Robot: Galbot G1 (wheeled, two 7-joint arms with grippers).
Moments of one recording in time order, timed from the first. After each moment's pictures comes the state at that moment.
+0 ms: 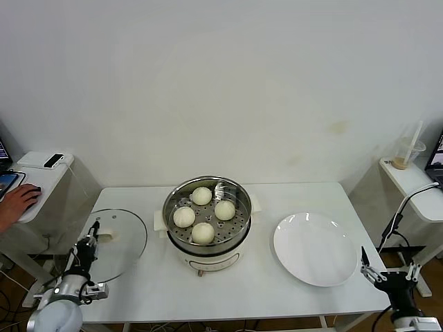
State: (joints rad) left arm 1.39 -1.08 -0.68 -1.73 1.15 0.07 -0.08; right arm -1.72 1.36 0.97 2.05 0.16 0.10 -0.12
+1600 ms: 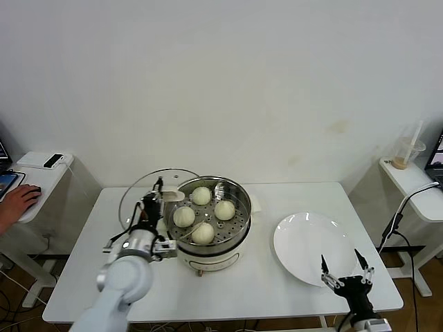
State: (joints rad) left arm 1.05 -1.17 -0.22 -1.96 1.25 0.38 0.24; right arm -1.71 1.46 0.80 2.04 -0.02 0.11 -0.14
